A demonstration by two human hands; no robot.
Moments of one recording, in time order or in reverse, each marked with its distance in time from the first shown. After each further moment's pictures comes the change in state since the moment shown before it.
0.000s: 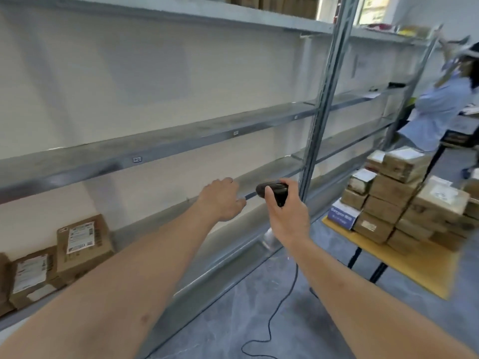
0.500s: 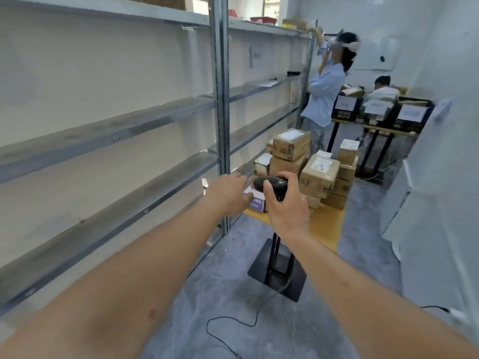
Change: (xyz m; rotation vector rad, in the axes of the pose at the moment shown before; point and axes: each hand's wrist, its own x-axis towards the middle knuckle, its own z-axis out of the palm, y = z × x) left_hand 0.073 0.315 0.031 -0.096 0.003 0.392; right_hand 0.022 0.131 -0.253 -0.066 0.270 0.108
